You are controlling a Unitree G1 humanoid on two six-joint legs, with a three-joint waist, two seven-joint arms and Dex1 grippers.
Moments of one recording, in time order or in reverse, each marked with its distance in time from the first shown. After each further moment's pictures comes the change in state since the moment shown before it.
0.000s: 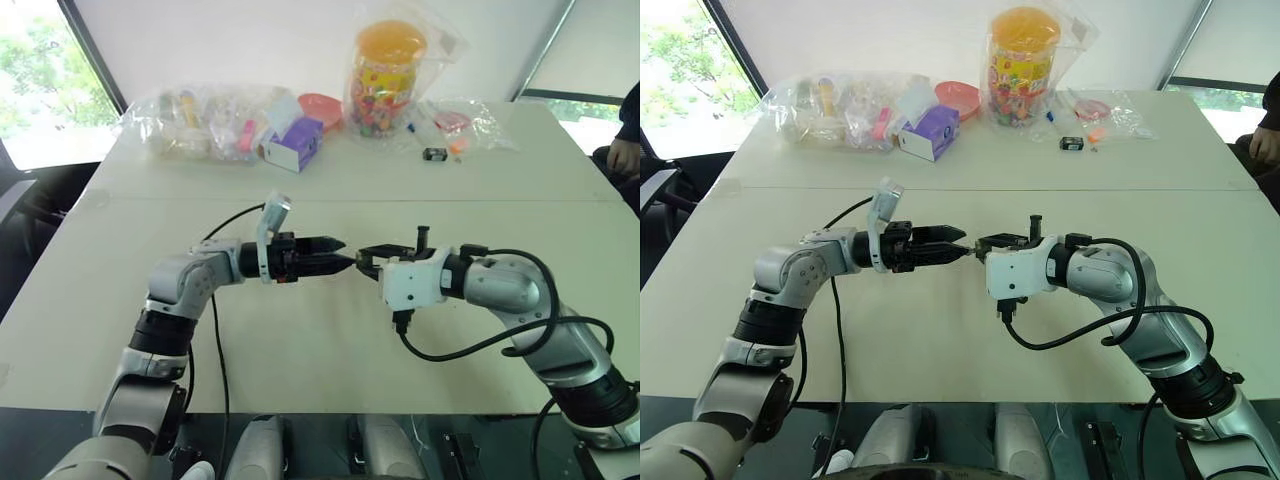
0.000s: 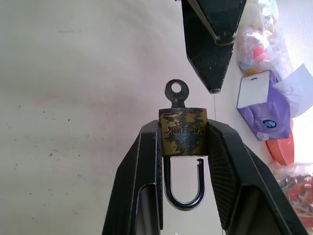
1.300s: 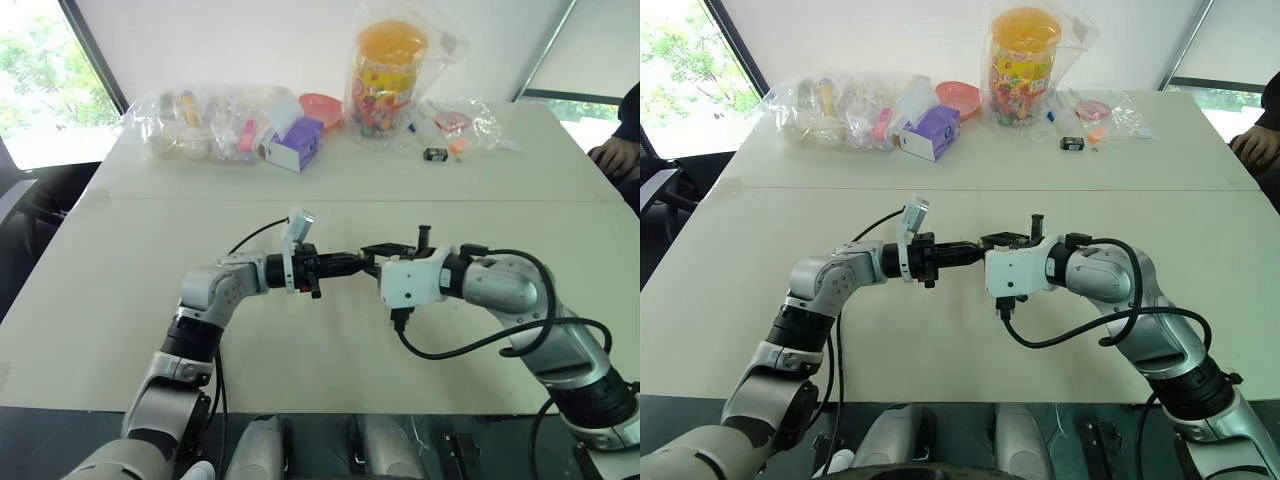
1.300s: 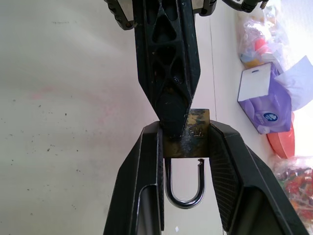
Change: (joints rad) left arm 0.021 -0.102 -0.043 0.067 0.075 -0.061 0.041; right arm 0.000 0.011 0.008 -0.029 -0.025 0.062 0.006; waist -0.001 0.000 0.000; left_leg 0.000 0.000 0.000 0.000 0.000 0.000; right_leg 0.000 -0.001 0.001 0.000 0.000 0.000
